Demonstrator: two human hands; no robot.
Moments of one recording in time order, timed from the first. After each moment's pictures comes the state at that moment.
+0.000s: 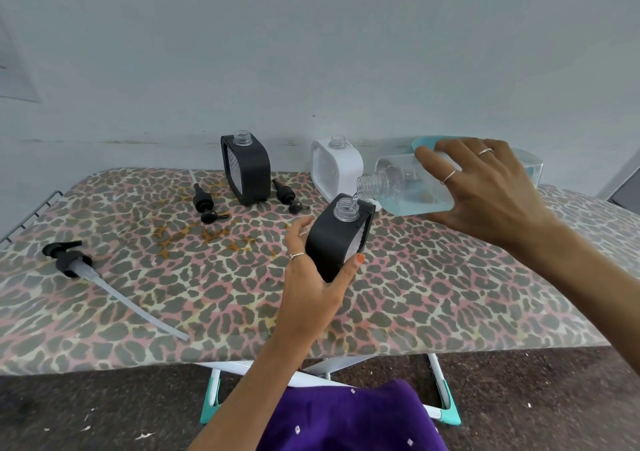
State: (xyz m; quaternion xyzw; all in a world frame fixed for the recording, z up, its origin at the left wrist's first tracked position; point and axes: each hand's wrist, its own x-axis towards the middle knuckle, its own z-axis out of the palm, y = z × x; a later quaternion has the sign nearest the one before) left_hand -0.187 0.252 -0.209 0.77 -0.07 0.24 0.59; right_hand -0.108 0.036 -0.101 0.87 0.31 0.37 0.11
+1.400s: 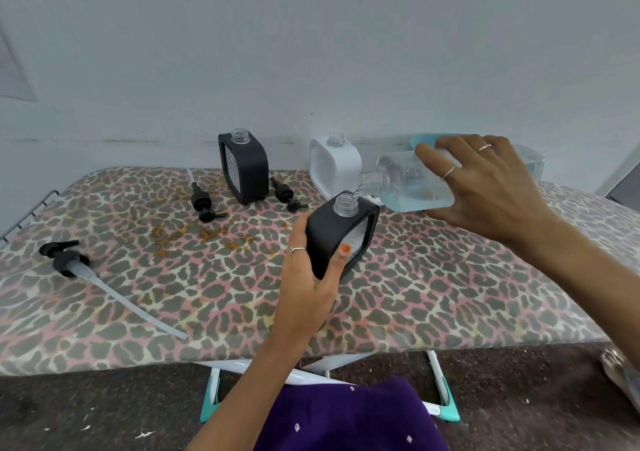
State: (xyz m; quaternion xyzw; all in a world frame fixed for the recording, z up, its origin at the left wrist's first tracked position) left_hand -0.190 0.254 -0.206 0.79 -0.05 0.21 0.57; right_hand -0.104 0.033 -0.102 0.86 0.31 0.38 0.12
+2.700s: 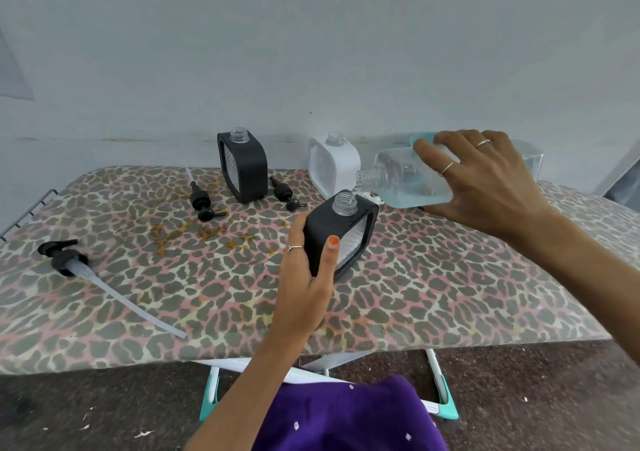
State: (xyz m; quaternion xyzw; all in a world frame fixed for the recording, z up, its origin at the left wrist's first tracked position) left_hand -0.188 0.255 -0.211 0.76 -0.07 0.23 0.61; right_hand -0.105 0.034 -0.098 0.87 0.31 0.37 0.12
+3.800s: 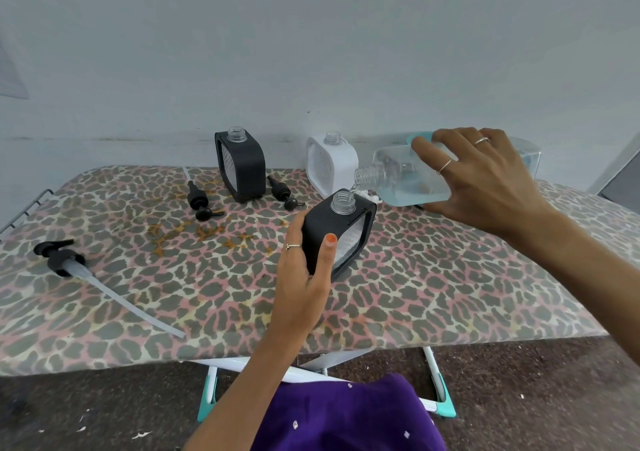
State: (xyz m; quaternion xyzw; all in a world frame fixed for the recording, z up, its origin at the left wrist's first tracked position) left_hand -0.184 0.256 -0.218 0.77 -0.05 0.22 0.60; right_hand -0.108 0.035 -0.095 0.87 0.31 0.36 0.12
